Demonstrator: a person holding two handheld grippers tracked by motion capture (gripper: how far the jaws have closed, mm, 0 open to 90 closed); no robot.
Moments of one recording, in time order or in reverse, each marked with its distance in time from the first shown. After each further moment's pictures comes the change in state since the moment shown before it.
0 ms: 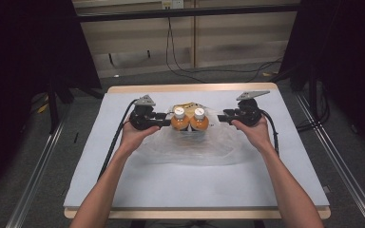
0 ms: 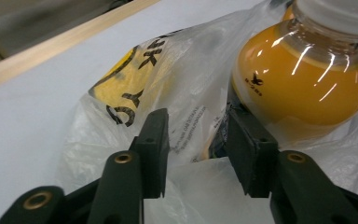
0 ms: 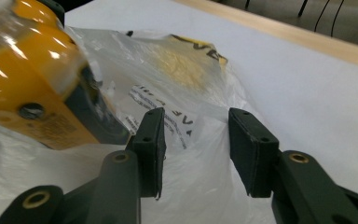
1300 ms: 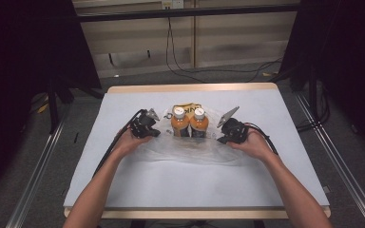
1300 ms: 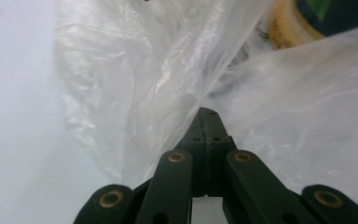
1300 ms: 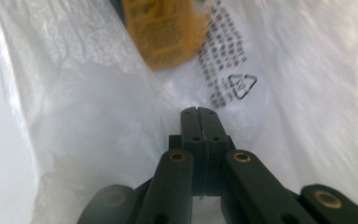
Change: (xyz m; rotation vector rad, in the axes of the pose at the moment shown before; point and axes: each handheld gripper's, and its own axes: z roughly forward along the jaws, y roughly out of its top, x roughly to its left) left arm 0.022 -0.039 0.029 0.374 0.036 0.127; right arm 0.035 -0.032 0.036 0.470 0.095 -0.299
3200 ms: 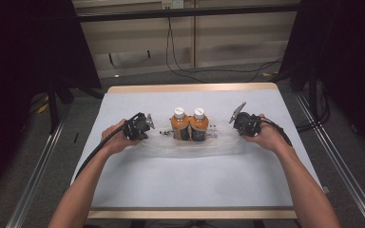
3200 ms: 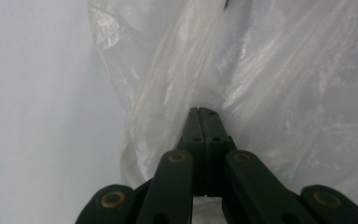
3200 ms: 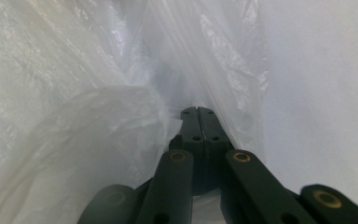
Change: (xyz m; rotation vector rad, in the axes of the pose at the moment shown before) left arm 0.001 -0.008 -0.014 0.270 0.094 0.226; right arm -0.036 -0.018 -0.018 0.203 -0.238 -0.041
